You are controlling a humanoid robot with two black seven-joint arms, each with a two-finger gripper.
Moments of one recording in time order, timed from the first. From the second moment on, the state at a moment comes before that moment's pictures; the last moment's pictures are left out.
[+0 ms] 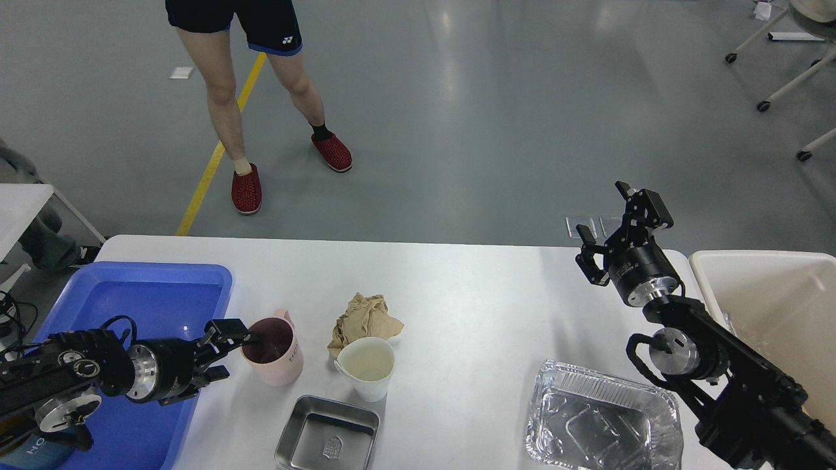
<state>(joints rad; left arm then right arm) -0.62 0.74 -0.19 -1.28 0.59 -0.18 0.15 0.42 -0.30 0.94 1.05 -0.25 0.03 0.35</state>
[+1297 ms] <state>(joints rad) -0.62 0.82 -0.21 -1.32 0.58 -0.22 0.14 0.41 -0.30 0.94 1.05 -0.25 0.03 0.35</state>
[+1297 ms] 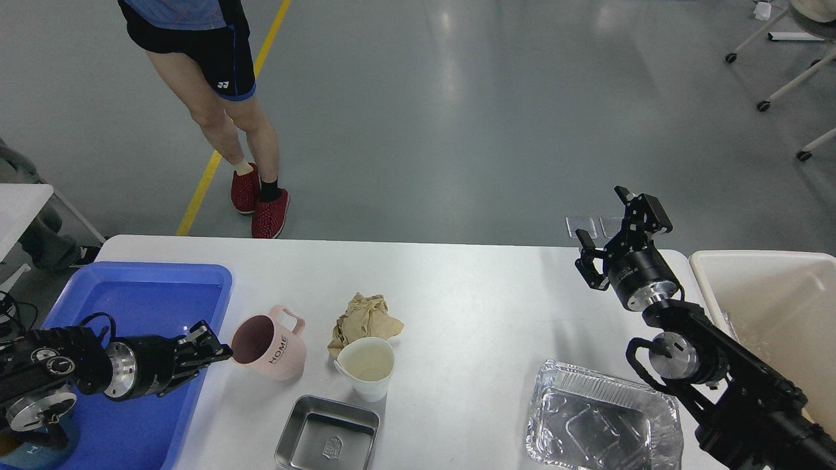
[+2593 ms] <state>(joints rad) -0.72 1.48 -0.33 -1.60 0.53 -0.41 0.10 0.42 -0.28 0.94 1.05 -0.25 0.02 0.35</state>
